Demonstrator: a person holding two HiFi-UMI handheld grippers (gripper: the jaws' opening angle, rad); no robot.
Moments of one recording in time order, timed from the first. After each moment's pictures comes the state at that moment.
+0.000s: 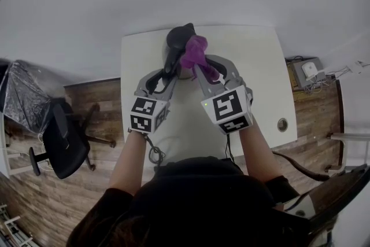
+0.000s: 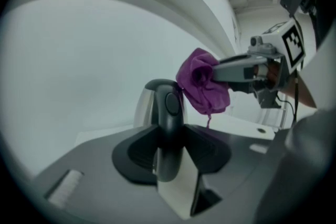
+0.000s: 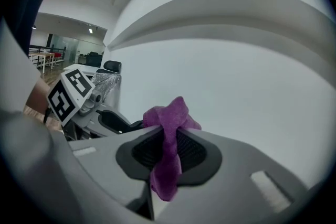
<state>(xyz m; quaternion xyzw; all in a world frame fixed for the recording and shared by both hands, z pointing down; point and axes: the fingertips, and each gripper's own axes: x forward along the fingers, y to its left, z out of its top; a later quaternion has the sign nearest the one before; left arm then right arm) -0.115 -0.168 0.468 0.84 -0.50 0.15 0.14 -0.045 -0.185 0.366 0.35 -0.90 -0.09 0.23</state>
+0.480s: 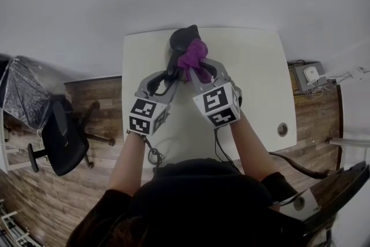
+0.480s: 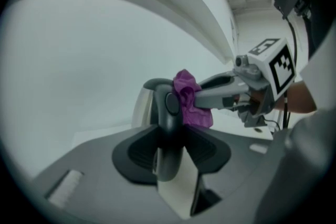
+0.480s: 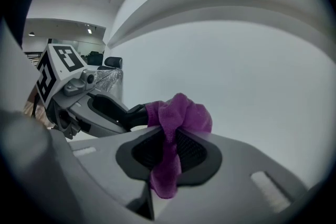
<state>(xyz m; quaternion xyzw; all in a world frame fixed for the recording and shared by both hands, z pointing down) -0.111 -0.167 0.467 0.85 -0.48 0.15 0.14 -0.065 -0.202 0.415 0.34 -0.90 -0.07 0.26</state>
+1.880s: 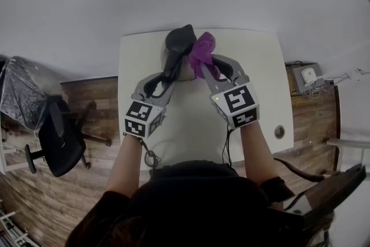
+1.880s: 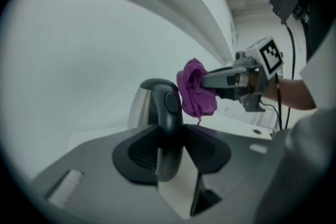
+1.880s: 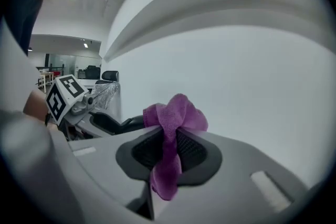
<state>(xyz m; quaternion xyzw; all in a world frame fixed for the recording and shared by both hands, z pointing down) -0.111 -0.168 0.467 0.86 -0.48 0.14 0.14 -0.029 -0.214 0.383 0.34 -0.92 -0.02 0.20</state>
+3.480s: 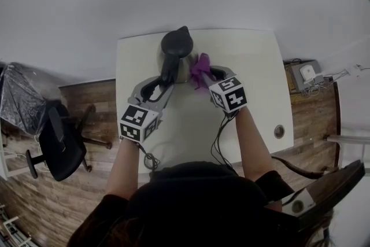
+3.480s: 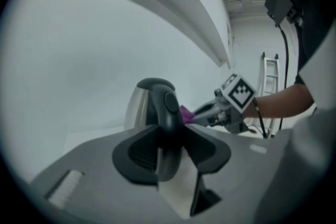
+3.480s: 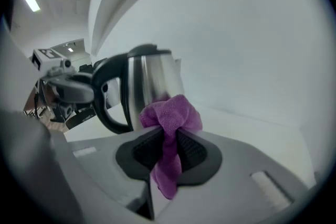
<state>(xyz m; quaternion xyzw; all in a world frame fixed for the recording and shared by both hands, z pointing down) -0.111 -0.167 0.465 0.87 -0.46 0.14 0.15 -0.002 -0.239 0.516 0.33 -0.88 0.13 0.30</state>
